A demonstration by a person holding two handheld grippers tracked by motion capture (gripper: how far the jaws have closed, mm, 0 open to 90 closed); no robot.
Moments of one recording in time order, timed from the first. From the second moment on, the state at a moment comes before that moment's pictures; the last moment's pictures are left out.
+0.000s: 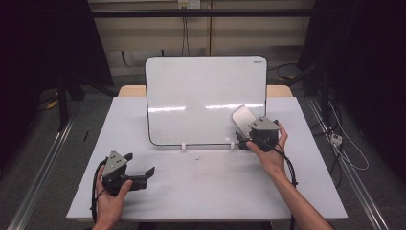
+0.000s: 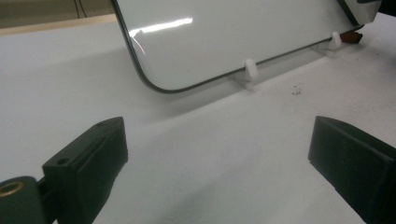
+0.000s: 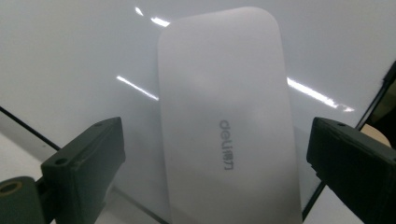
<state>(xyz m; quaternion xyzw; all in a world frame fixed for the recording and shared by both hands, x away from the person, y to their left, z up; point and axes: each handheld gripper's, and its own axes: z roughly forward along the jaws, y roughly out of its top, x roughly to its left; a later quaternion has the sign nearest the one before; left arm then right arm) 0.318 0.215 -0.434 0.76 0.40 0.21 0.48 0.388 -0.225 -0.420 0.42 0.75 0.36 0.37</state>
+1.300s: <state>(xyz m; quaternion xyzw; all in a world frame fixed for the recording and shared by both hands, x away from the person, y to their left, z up) 0.325 0.211 -0.432 0.75 0.39 0.21 0.49 0.341 -0.249 -0.410 0.45 0.70 0.45 0.32</state>
